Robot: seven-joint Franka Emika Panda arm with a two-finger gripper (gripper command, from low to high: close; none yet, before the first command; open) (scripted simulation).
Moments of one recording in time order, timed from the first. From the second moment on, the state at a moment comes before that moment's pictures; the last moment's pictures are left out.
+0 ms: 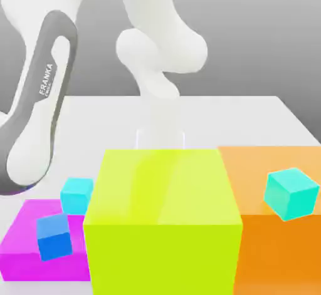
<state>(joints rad) -0.37 0.44 -0.17 -2.05 0.13 2.48 1.42</state>
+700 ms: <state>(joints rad) -0.33 -0.32 -0.15 -2.72 -0.06 2.40 1.60</state>
